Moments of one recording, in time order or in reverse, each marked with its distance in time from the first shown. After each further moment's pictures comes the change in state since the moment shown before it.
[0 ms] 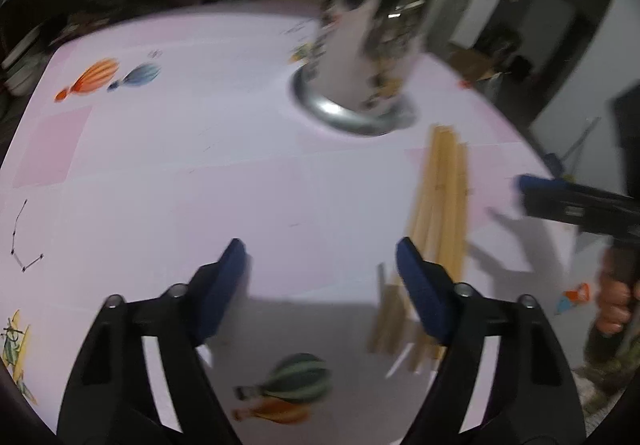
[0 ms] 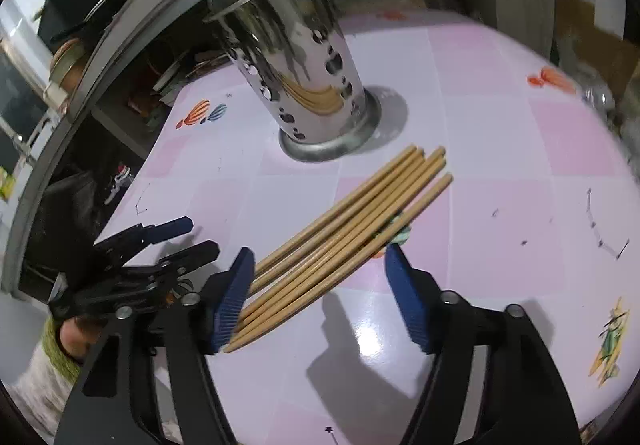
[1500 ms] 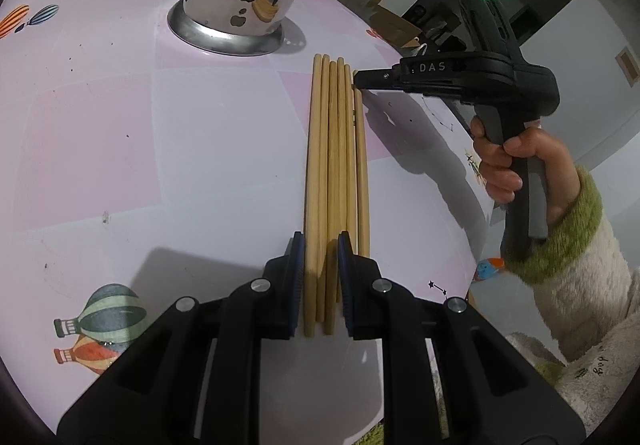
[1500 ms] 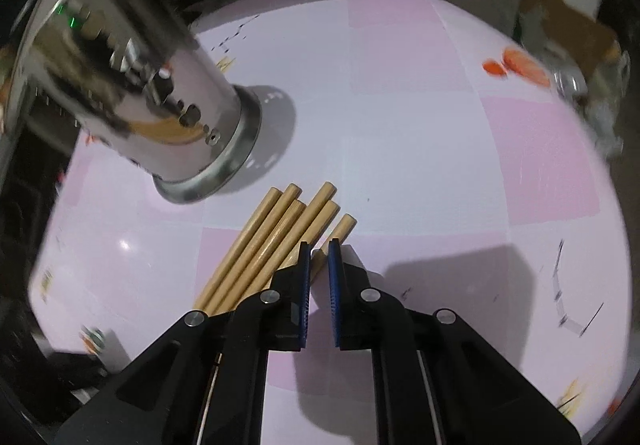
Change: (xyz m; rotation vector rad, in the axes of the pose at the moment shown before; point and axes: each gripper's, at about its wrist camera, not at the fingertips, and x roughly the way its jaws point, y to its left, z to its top) left arm 0.038 -0.048 -0.032 -0.040 0.154 -0.295; right arm 0.055 -0.059 0.059 -0.060 0.110 -0.247
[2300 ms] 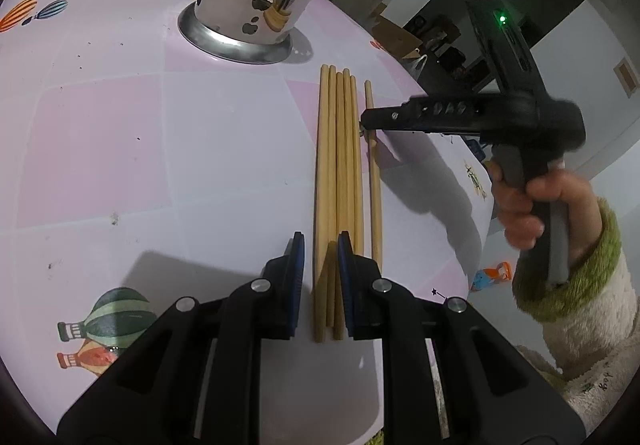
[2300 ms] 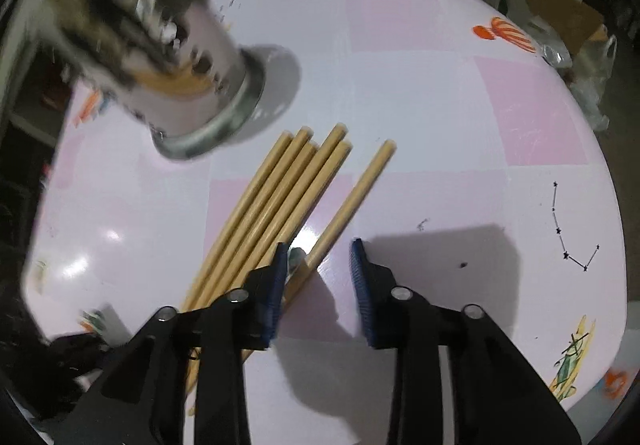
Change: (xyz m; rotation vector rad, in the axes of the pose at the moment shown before) left arm -0.007 0.006 -0.002 -0.023 -0.038 -0.009; right arm -0.005 0.032 -0.029 0.069 0.068 -0.106
